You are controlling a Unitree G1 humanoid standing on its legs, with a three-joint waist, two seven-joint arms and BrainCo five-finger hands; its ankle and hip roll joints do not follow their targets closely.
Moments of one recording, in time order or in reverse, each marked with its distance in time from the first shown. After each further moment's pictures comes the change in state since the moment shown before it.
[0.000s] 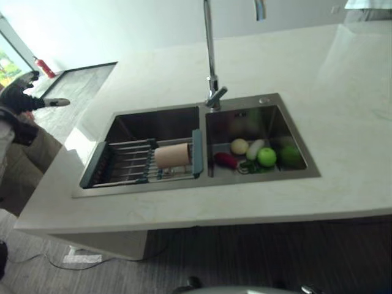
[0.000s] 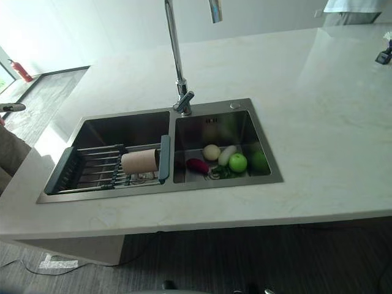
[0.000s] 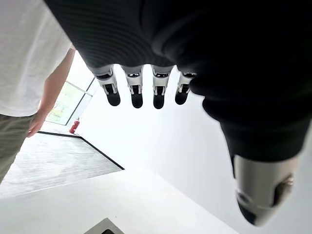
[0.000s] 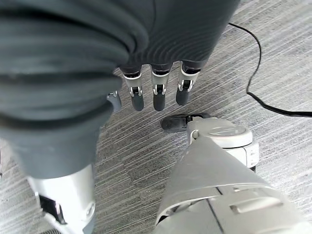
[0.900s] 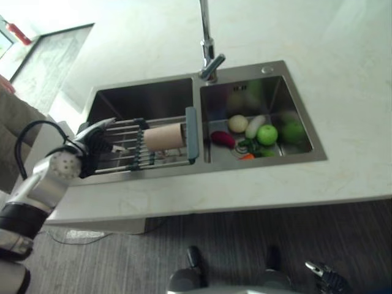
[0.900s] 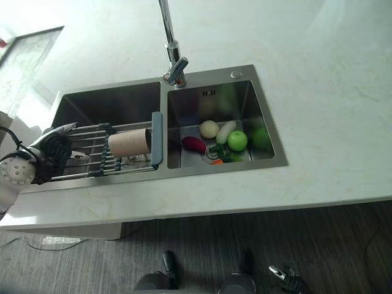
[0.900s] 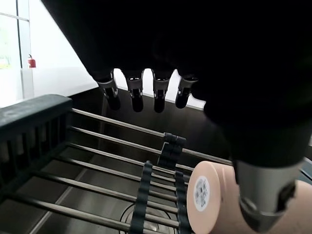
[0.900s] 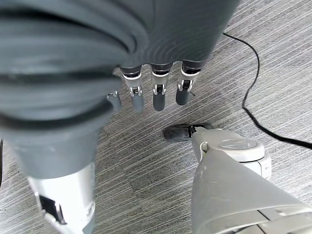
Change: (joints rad) left arm 0.196 -0.141 -0.155 -0.257 0.251 -0.036 -0.017; right arm -0.087 -0.058 0.018 -0.079 0.044 0.007 0.013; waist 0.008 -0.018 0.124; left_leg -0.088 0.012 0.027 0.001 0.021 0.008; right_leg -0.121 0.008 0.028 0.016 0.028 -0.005
